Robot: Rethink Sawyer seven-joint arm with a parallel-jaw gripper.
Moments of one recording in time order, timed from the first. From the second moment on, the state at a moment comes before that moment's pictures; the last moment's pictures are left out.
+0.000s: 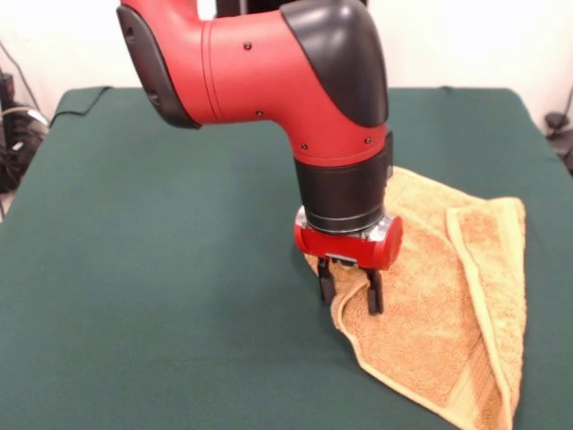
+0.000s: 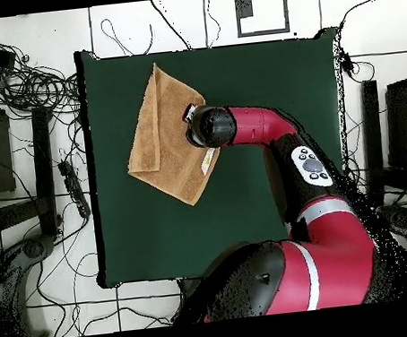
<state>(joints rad) -0.36 -0.30 0.31 1.30 -0.26 0.47 2.21</state>
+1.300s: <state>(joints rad) -0.40 -0.33 0.31 1.36 -0.26 0.46 2.21</state>
